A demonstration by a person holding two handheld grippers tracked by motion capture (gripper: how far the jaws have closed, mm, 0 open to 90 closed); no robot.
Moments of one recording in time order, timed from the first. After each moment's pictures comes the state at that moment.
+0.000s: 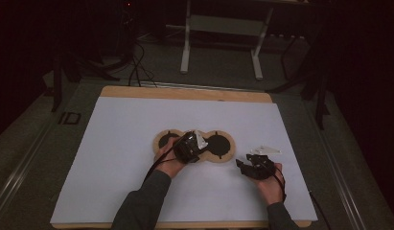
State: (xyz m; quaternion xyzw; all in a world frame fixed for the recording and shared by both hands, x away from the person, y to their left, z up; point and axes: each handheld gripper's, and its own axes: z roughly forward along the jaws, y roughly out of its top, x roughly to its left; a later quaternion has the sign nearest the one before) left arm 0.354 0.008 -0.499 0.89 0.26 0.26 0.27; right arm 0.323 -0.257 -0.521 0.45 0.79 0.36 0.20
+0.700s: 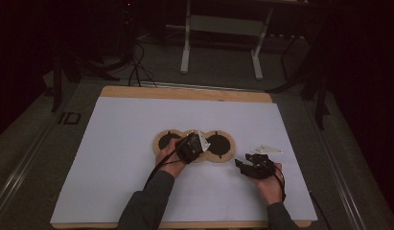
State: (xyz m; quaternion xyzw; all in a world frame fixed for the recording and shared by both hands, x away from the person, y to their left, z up) left arm 0.353 0.001 -0.504 0.88 0.26 0.32 0.26; right arm 0.323 -0.257 -0.519 0.46 0.79 0.37 0.19
